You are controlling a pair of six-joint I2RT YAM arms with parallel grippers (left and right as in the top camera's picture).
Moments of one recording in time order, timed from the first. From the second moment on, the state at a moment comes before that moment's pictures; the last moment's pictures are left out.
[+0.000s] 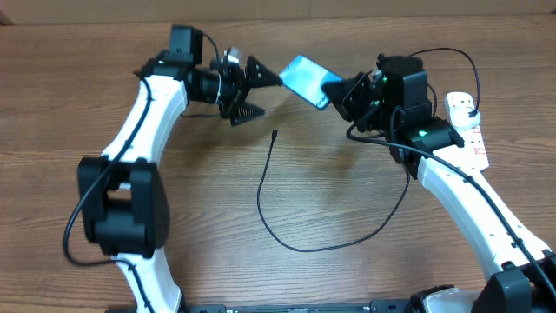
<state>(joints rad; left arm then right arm) -0.12 2.01 1.65 -0.74 1.08 -0.69 0.28 1.50 1.14 -0.16 -0.40 1.16</state>
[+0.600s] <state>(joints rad) -0.20 1.95 1.66 -0.41 1.02 -1.18 0.40 1.50 1.14 0.00 -0.27 1.69</state>
